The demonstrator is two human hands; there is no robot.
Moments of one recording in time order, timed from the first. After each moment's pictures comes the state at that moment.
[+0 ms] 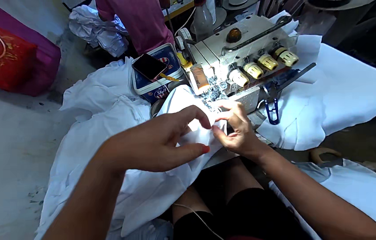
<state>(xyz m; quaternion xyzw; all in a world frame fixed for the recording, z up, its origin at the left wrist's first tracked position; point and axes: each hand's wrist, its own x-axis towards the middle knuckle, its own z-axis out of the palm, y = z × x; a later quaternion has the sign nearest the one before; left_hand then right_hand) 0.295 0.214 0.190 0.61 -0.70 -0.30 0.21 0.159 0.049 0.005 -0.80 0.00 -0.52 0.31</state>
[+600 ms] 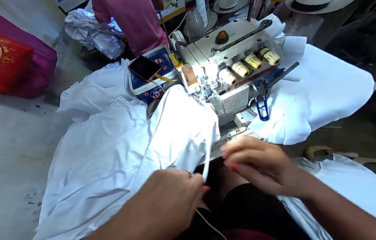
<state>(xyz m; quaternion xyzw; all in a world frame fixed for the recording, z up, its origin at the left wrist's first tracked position) 0.224 0.267 0.144 0.66 -0.75 -0.02 0.02 0.069 0.075 0.045 -0.83 -0.09 -0.37 0.40</state>
